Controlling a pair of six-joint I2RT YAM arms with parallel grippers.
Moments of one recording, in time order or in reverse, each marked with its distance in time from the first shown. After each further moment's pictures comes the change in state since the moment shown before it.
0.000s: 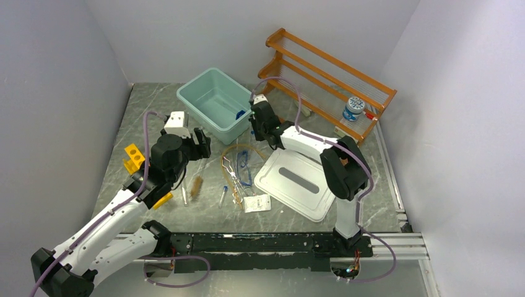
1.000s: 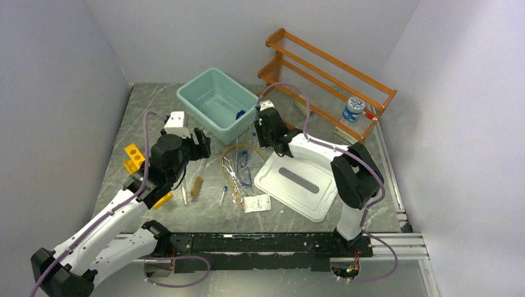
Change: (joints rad) left arm 0.000 0.000 0.000 0.000 0.000 0.000; right arm 0.000 -0.132 -0.155 0.047 -0.021 0.021
